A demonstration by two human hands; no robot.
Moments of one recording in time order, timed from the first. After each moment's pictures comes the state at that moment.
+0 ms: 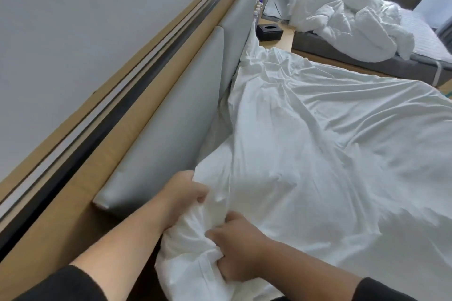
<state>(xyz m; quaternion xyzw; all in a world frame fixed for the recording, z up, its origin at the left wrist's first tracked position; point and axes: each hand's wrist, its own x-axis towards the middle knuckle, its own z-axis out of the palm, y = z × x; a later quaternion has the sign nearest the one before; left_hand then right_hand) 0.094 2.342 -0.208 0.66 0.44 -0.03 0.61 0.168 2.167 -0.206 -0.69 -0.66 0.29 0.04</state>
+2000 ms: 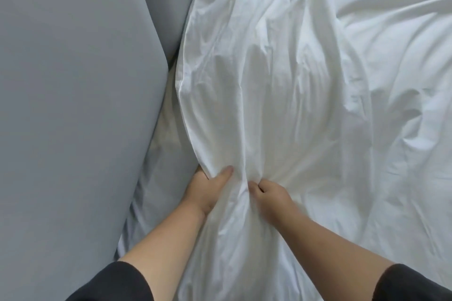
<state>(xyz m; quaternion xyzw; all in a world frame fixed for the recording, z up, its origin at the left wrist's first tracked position) 0.402 2.407 -0.547 0.52 0.49 -0.01 0.70 0.495 2.253 -0.566 -0.89 -0.09 0.42 0.18</state>
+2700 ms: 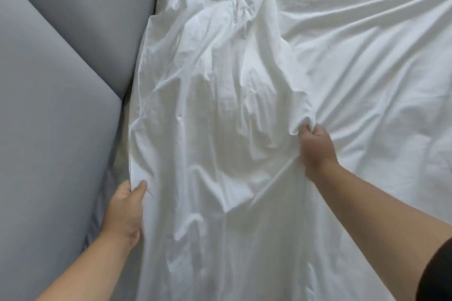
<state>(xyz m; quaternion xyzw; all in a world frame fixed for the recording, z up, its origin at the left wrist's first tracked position) 0.409 2.446 -0.533 0.49 0.57 0.10 0.66 0.696 2.194 -0.489 -0.91 0.01 0.16 0.38</state>
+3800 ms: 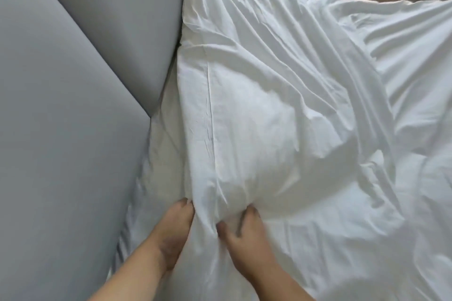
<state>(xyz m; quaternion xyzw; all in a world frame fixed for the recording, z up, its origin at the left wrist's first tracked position) 0.417 2.401 -0.427 0.53 0.44 -0.10 0.72 0.482 2.243 -0.467 -0.85 -0.11 0.36 0.36</state>
